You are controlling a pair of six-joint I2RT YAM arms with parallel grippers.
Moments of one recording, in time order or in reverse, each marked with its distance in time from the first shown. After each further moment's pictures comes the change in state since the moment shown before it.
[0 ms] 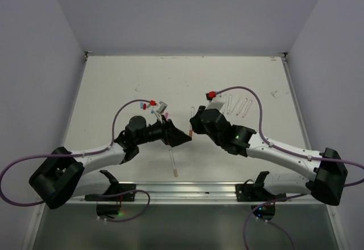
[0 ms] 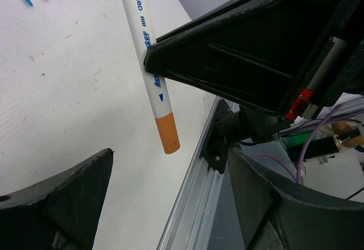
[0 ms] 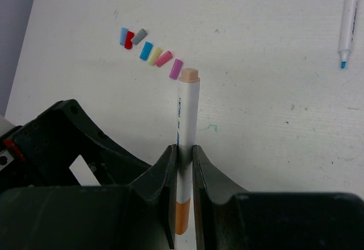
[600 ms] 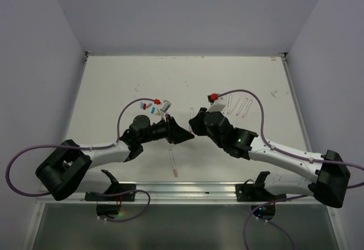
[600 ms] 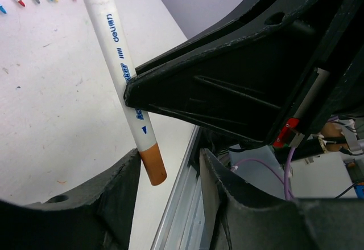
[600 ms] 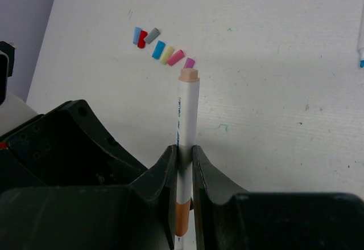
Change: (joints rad) left arm -0.035 0.095 0.033 0.108 -0.002 -0.054; right arm 0.000 -0.029 -0.063 0.088 -0.037 0.006
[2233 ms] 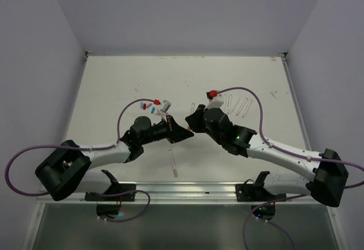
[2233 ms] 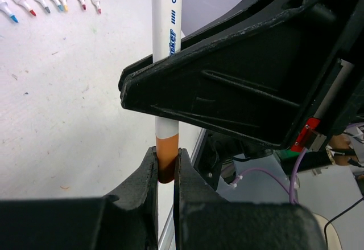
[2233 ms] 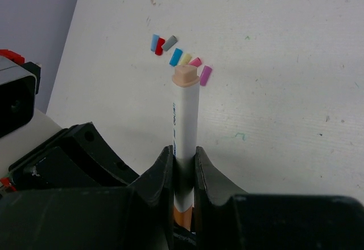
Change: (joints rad) left arm -0.029 -0.003 -0.002 -0.005 -0.060 0.003; right arm -0.024 0.017 0.021 0.037 -0.038 -0.004
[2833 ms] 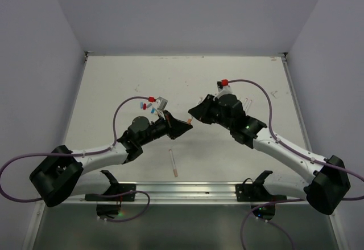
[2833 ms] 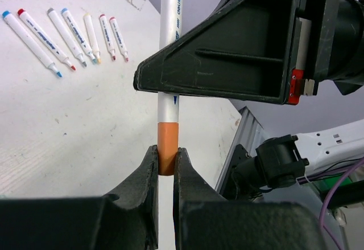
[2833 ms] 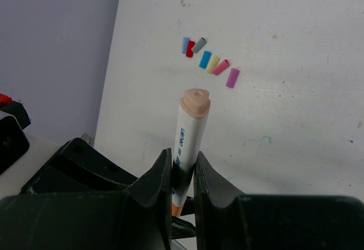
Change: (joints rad) left arm -0.021 -0.072 0.011 -0.027 -0.181 0.107; right arm -0.247 -0.025 0.017 0.005 -0.346 0.082
